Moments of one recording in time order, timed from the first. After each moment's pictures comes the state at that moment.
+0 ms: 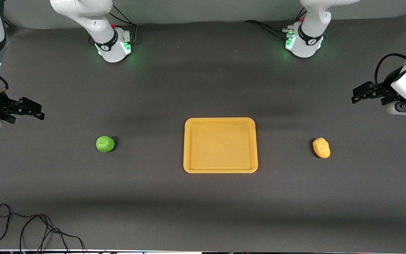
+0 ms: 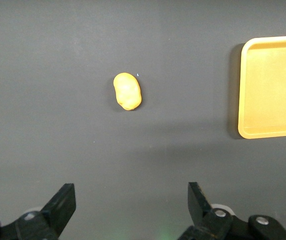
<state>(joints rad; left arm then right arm) 0.07 -0.05 -0.08 -1.78 -0.06 1.66 0.06 -0.02 0.04 -0.02 -1.64 0.01 1.68 -0.13</state>
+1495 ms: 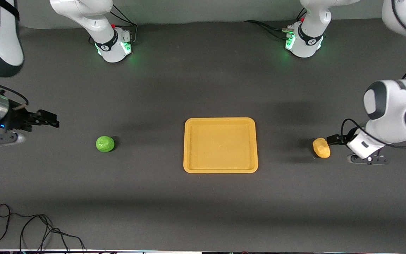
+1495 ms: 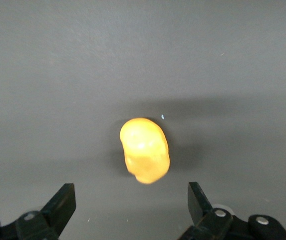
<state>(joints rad) 0.09 0.36 -0.08 -1.91 0.01 2.18 0.06 0.01 0.16 -0.02 -1.64 0.01 1.72 -0.12</state>
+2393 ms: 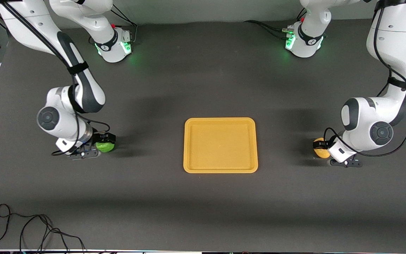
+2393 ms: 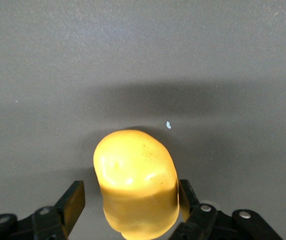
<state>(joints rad) 0.08 0.50 -0.08 -1.98 0.01 2.35 0.06 0.12 0.35 -0.02 -2.14 0.01 2.42 0.02</state>
